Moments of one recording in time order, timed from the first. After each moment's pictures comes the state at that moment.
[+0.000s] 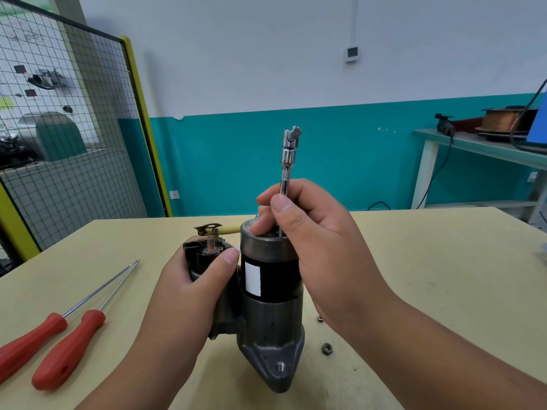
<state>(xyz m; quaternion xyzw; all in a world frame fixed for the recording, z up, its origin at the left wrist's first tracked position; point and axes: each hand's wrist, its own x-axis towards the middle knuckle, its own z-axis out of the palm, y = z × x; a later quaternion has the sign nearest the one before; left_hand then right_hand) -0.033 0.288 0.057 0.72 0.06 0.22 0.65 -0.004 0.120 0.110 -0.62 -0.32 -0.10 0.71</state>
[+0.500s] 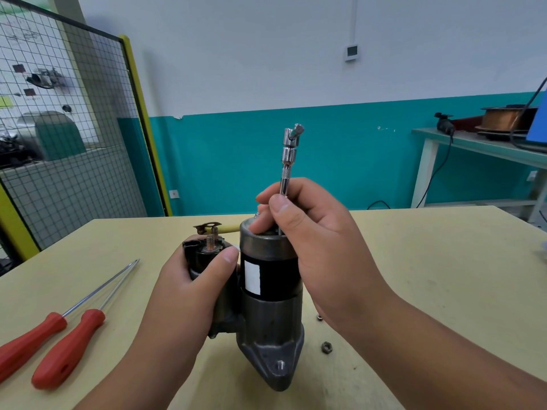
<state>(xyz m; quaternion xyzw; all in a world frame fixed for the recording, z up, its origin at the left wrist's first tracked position) -0.032 0.289 0.055 0.72 0.05 0.22 0.66 -0.003 0.120 0.110 -0.62 -0.32 -0.10 0.71</state>
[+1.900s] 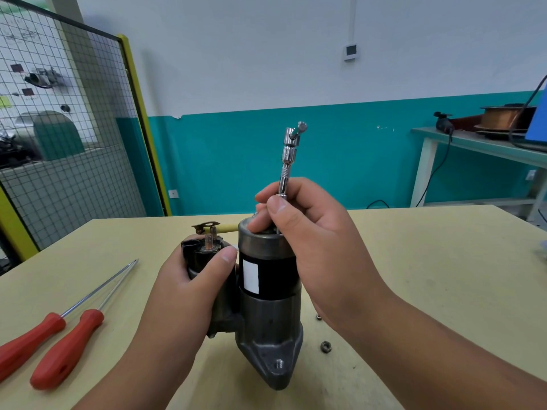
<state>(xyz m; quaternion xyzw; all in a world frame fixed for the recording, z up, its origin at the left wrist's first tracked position) -0.031 0.290 0.054 0.71 0.05 0.22 0.67 -0.003 0.120 0.110 -0.61 -0.32 -0.09 0.72</state>
